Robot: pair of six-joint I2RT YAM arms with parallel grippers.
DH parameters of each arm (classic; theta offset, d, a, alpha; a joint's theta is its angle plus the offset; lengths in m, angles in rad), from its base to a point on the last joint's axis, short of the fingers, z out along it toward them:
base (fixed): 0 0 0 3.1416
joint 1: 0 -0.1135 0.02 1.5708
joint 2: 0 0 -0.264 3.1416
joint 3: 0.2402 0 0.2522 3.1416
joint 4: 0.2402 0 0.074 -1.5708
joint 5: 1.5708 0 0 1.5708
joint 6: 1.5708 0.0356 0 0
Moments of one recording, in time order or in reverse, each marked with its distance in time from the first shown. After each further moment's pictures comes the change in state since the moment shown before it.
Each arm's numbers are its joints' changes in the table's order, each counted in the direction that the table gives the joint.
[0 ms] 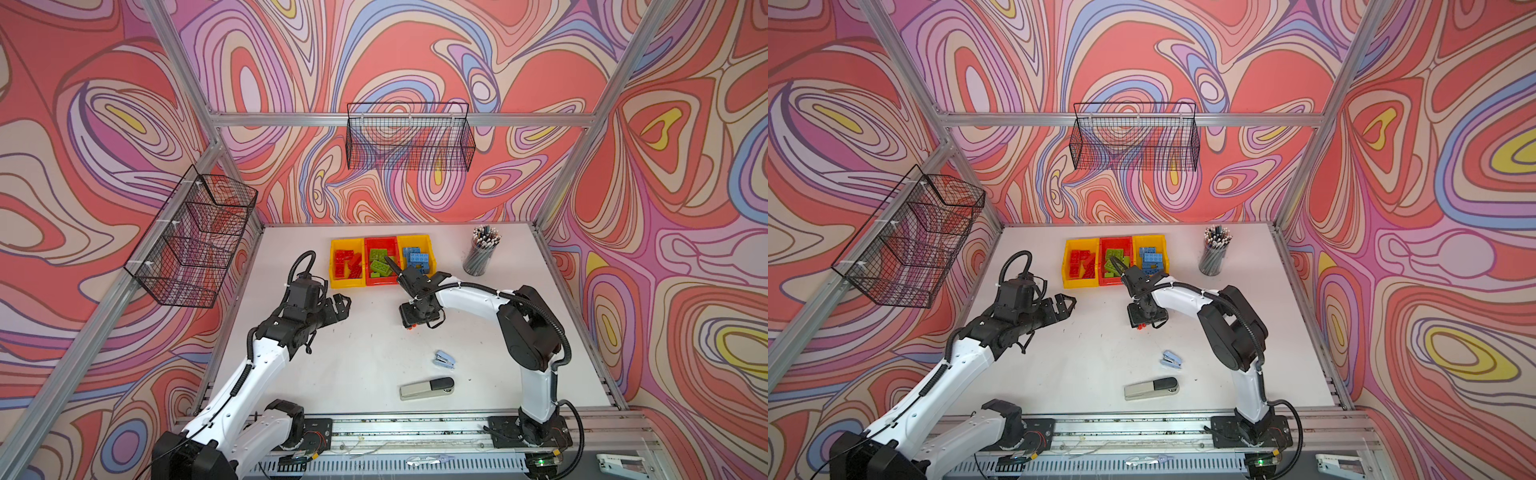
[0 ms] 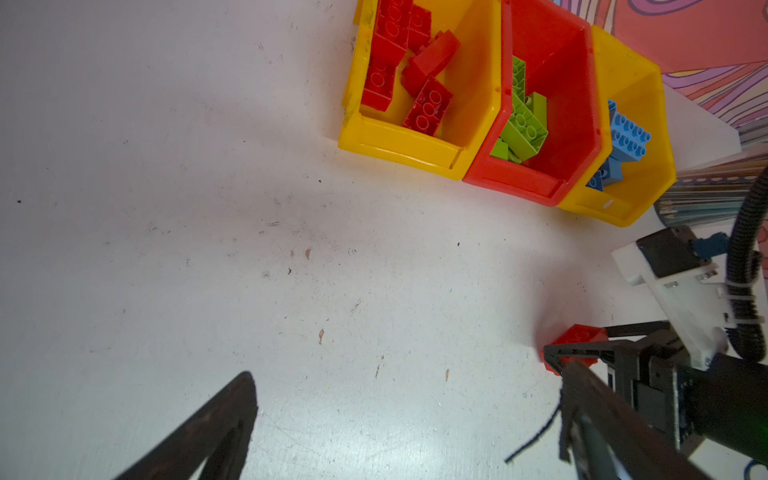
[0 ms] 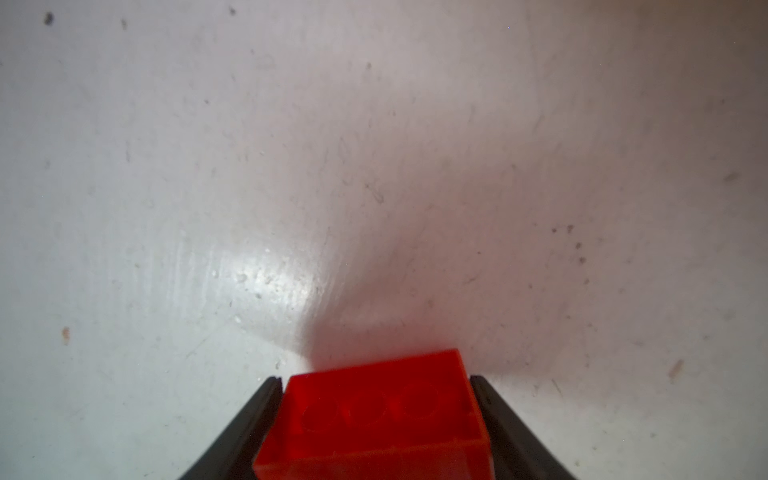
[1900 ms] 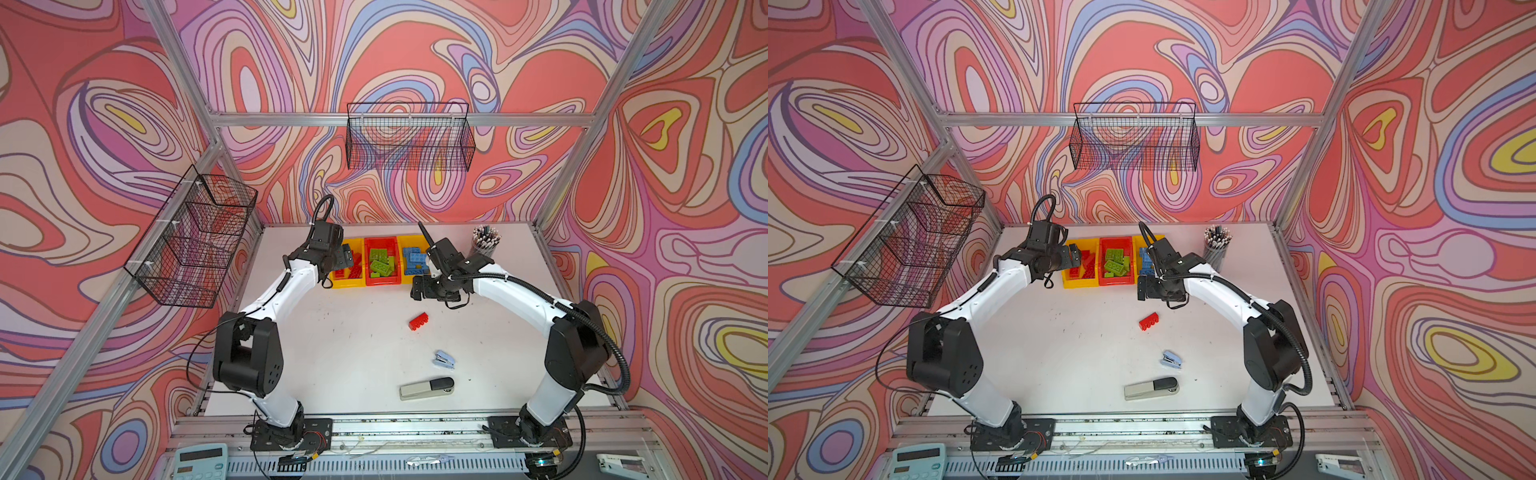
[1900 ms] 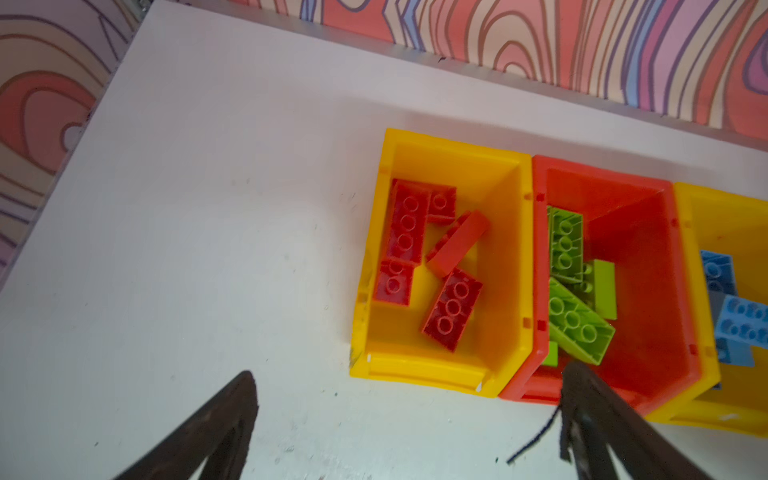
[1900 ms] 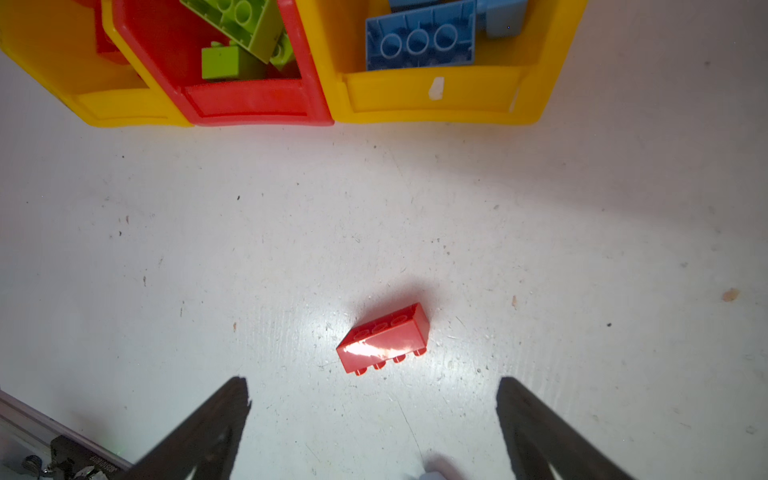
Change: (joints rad) left arm -0.035 0.610 0.539 -0.045 -0.225 0.158; right arm 0.138 -0.252 -0.003 0.036 -0.084 0.091
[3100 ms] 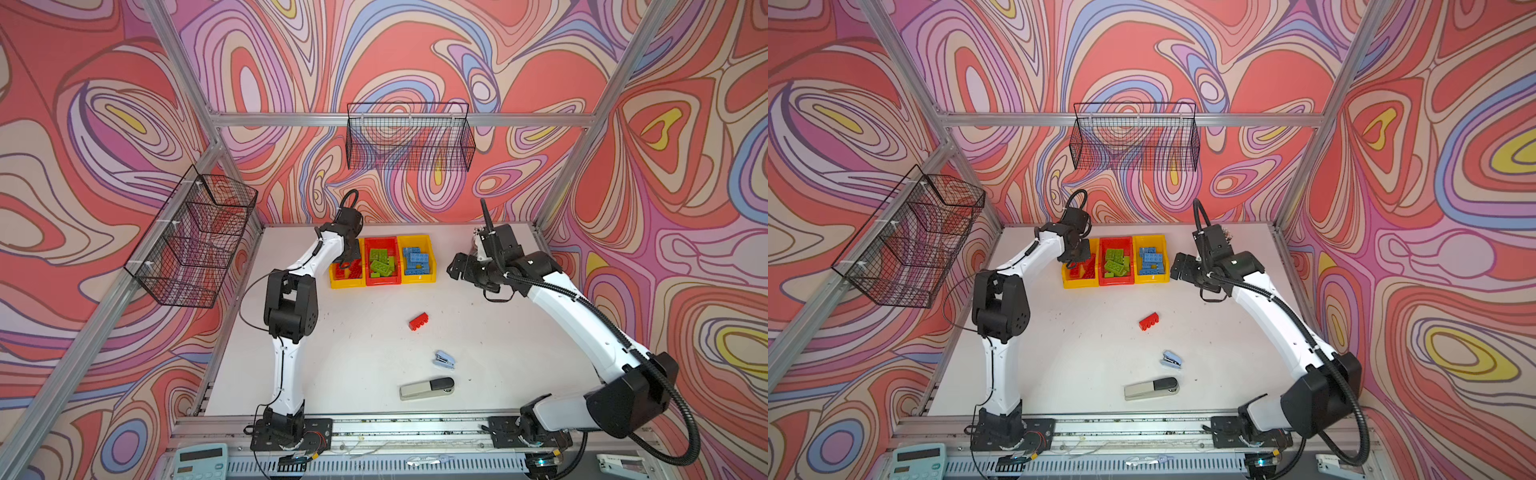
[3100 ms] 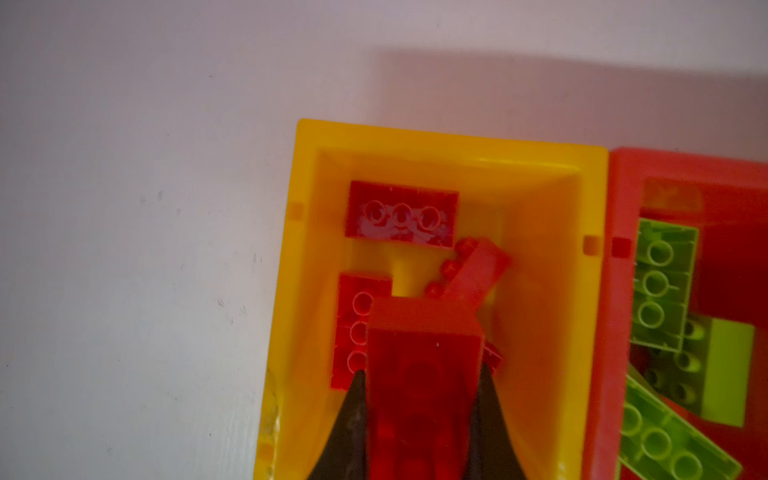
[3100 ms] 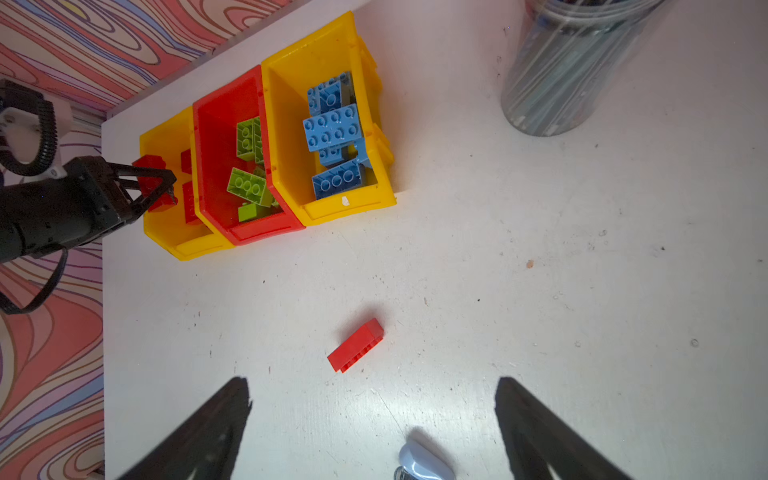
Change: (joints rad) left arm 0.018 0.566 0.624 0.318 -0.010 0.030; right arm 0.193 -0.321 -0.037 0.058 0.047 0.119
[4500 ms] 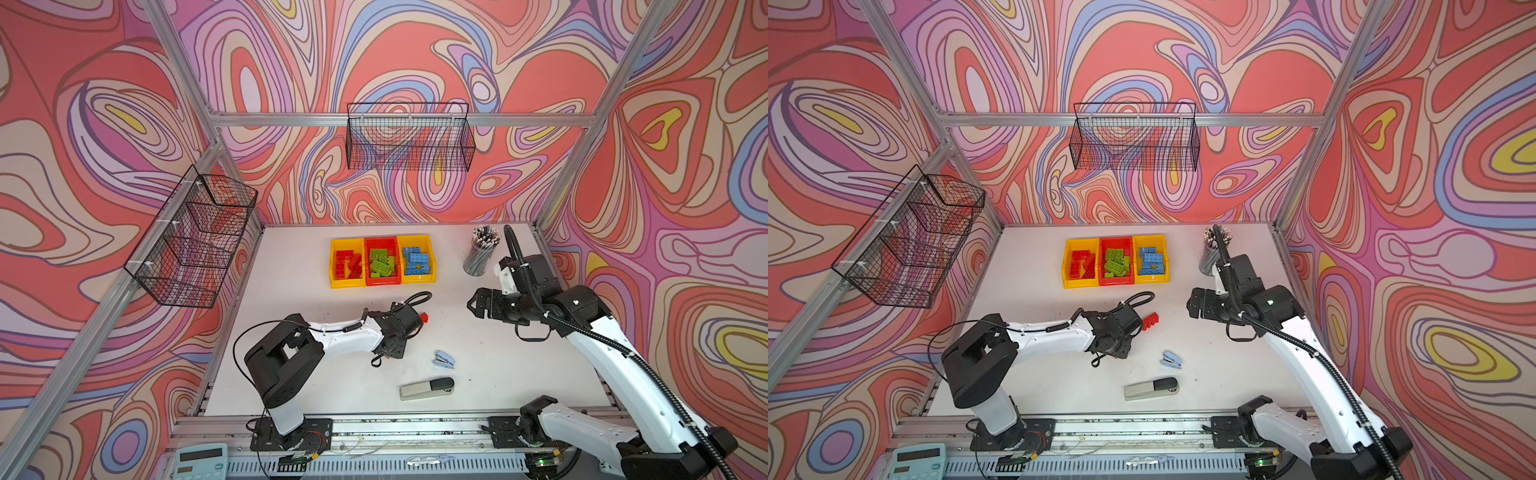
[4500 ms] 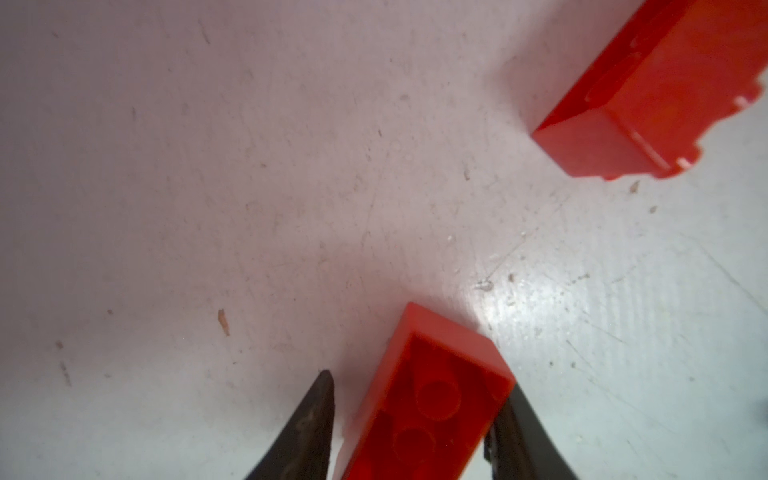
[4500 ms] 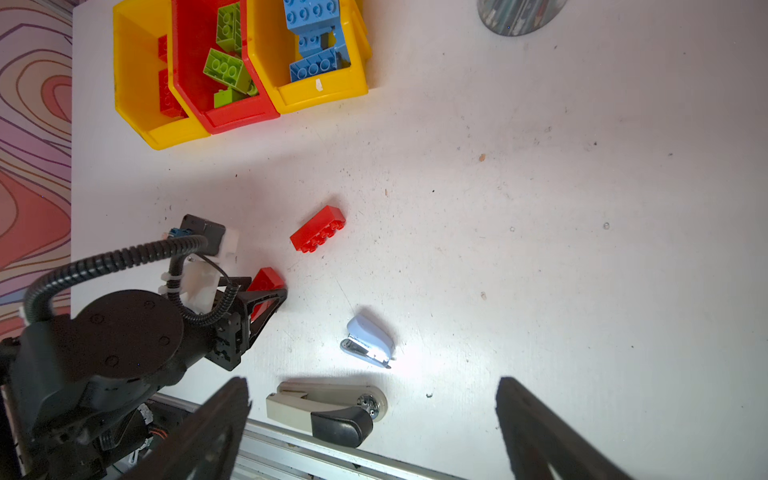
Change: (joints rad) left arm 0.665 -0.459 -0.929 -0.255 0.046 -0.261; right arm 0.000 -0.331 -0.175 0.243 -0.045 -0.138
